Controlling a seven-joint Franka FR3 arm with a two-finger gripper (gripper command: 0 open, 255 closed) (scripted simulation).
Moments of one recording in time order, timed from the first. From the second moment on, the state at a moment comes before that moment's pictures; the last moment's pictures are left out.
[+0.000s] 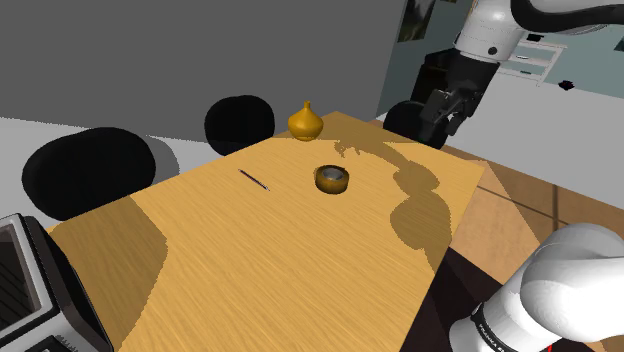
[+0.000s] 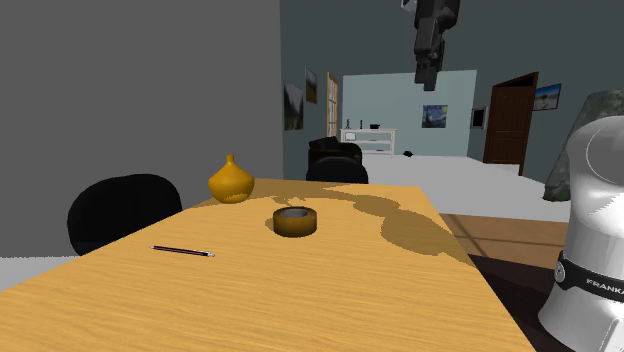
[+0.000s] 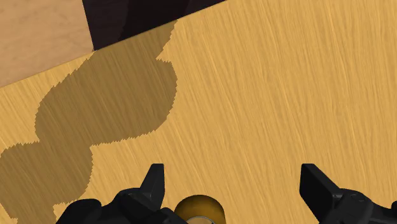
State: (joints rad) arm -0.02 -0.83 -0.02 -2.36 0.02 1.60 0.09
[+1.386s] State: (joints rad) arm -0.04 -0.19 -0.09 -2.27 0.01 2.12 0.02
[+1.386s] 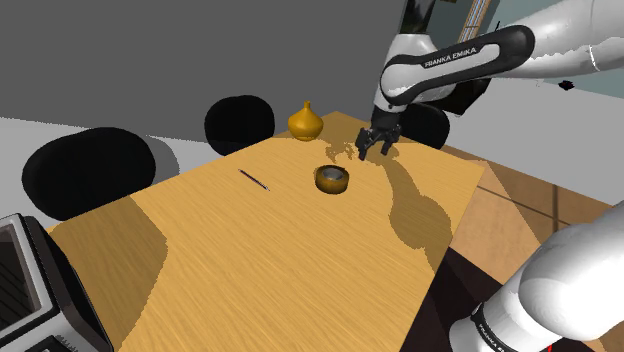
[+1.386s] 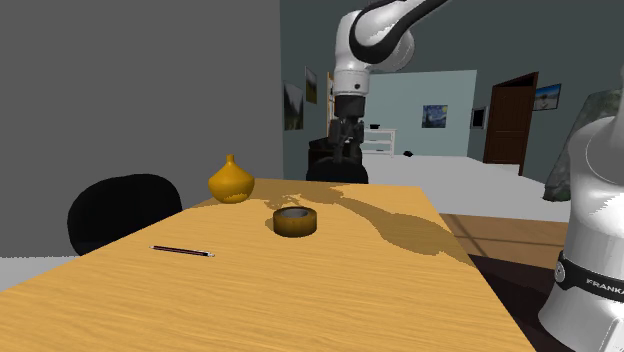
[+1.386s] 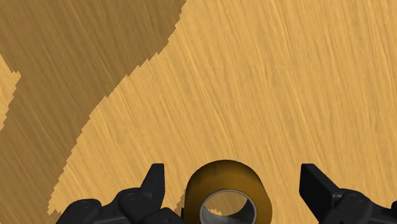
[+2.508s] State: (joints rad) arm -0.08 0.46 -0.10 -1.82 0.07 2.29 -0.04
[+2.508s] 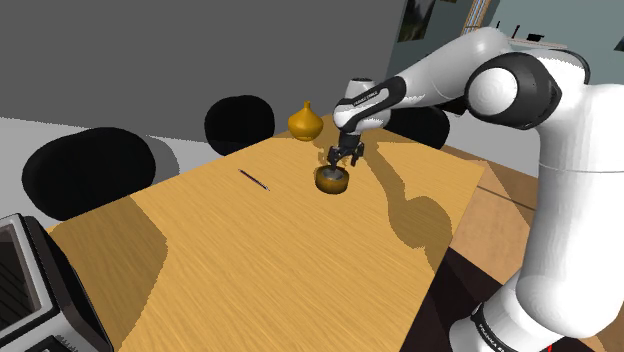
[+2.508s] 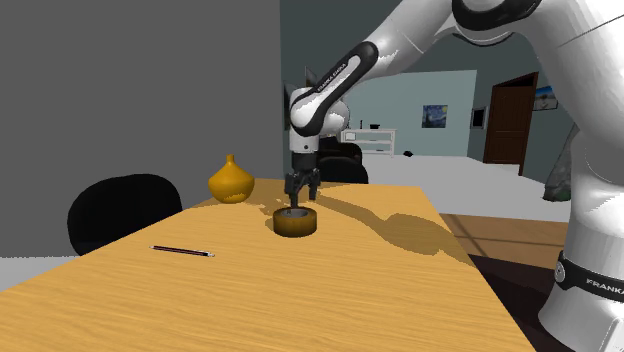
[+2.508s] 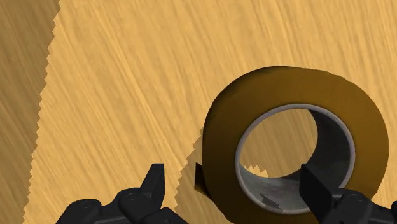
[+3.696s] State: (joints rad) arm -0.09 0.53 -0.10 -1.81 0.08 2.36 -0.05
